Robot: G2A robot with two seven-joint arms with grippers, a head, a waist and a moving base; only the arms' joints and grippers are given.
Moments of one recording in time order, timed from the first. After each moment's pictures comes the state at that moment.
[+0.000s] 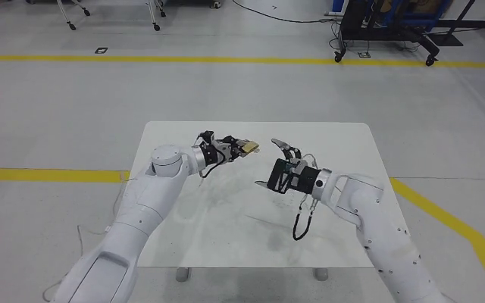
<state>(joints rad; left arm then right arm) 0.77 -1.36 -0.99 -0.90 -0.63 0.23 -0.84 -1.34 -1.14 1.30 -1.84 -1.51 -0.77 0.07</state>
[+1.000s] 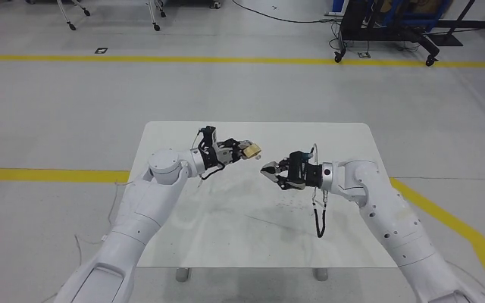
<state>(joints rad) 0.84 -1.34 -1.02 -1.03 -0.51 0.11 -0.89 -1.10 -1.05 1.12 -1.51 -1.24 -1.01 0.00</state>
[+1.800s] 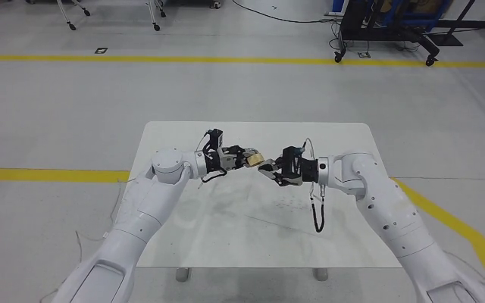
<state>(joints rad) 0.82 -1.34 -0.99 -1.00 -0.47 0.10 -0.99 -1.02 -1.05 1.06 -1.48 -1.17 -1.01 0.11</state>
